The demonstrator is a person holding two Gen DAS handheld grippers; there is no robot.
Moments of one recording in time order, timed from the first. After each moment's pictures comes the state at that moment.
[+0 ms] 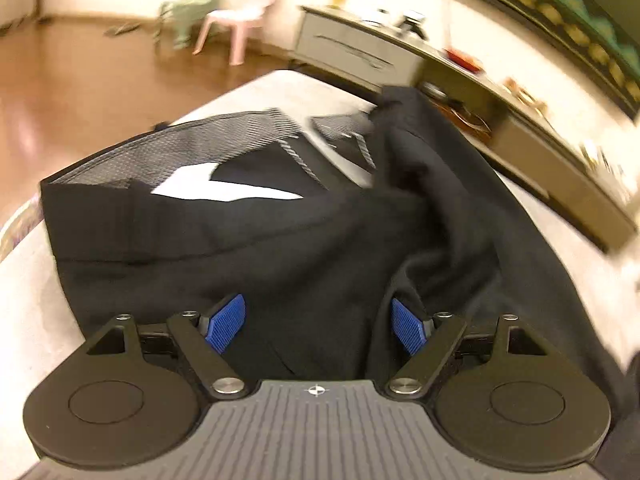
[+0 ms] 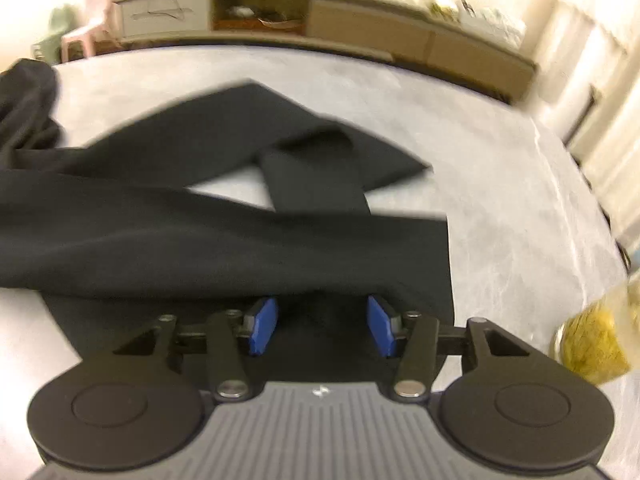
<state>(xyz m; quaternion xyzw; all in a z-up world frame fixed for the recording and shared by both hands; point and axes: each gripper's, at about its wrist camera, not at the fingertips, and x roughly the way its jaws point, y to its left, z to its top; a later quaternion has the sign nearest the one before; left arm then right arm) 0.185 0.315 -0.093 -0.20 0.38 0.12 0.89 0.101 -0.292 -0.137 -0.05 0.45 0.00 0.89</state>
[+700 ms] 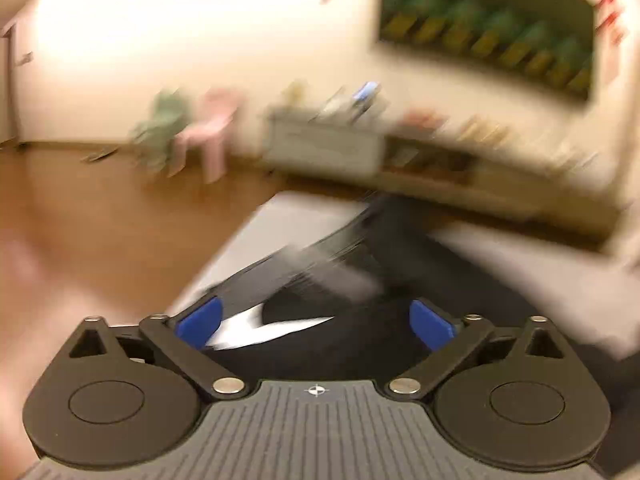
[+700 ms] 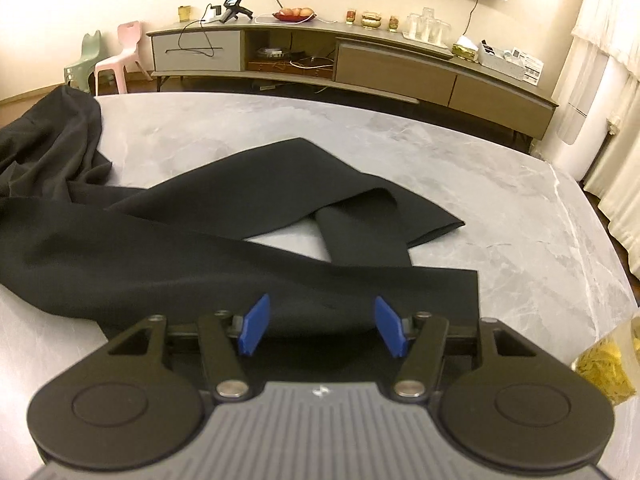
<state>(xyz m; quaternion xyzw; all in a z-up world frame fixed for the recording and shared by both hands) 0.162 0.341 -0.040 -0.05 0.30 0.13 0.94 0.090 -0.257 -0.095 -0.05 0.41 0.04 0.91</state>
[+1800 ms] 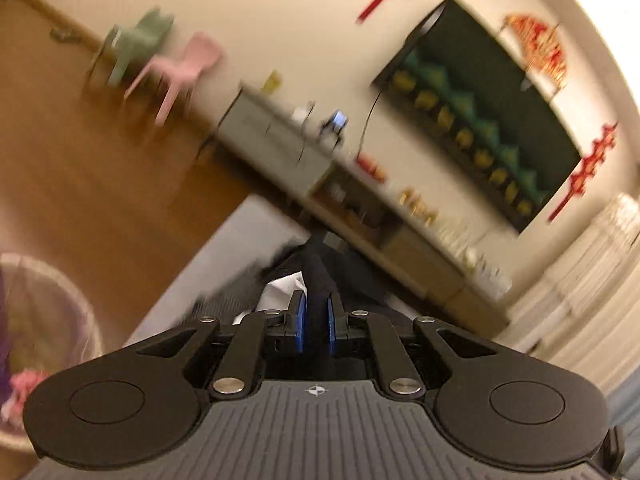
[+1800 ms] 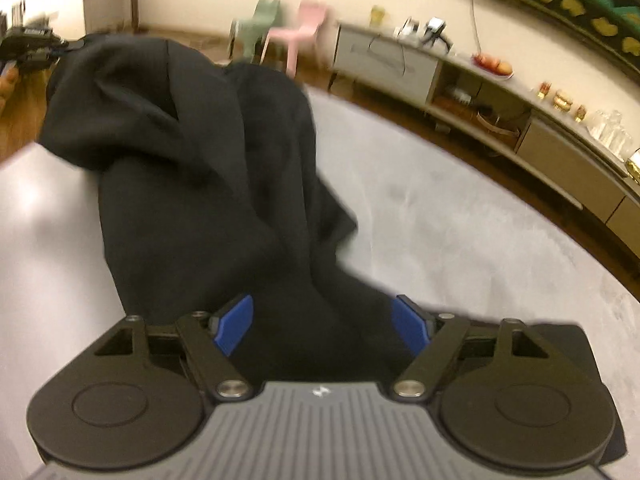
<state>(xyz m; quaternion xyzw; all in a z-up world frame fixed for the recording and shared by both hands) 0.135 0.480 -0.065 -0.31 0.23 -0.03 0.92 0.157 -0.050 -0.082 -0.18 0.39 0.25 0.87</state>
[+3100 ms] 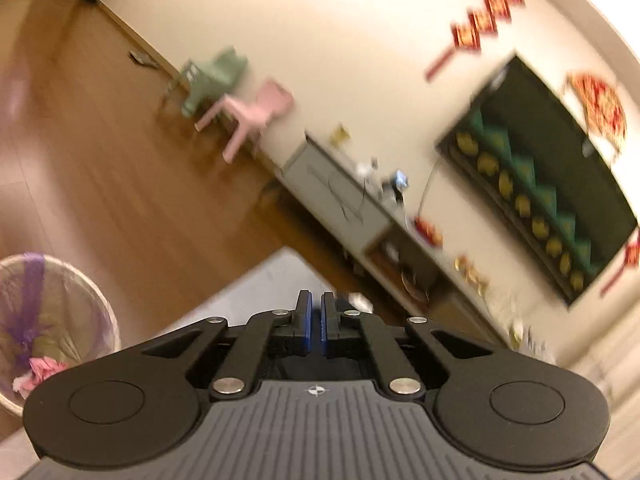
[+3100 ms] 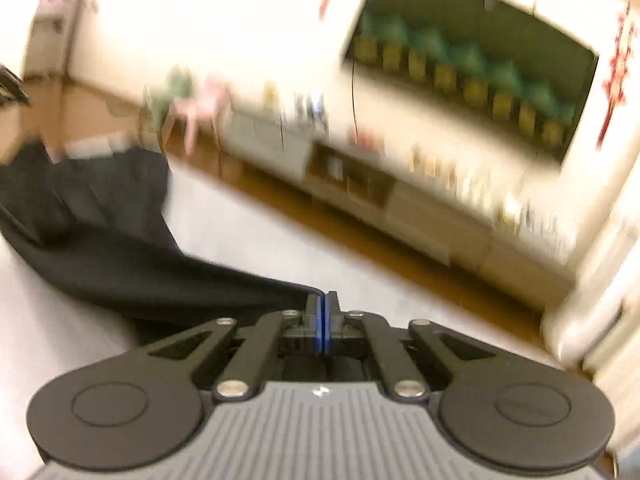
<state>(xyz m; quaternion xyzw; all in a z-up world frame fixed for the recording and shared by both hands) 0.113 0.467 0.008 -0.35 0.16 0.13 0.91 0.050 -0.222 0.043 -0.19 0.20 0.16 0.95</state>
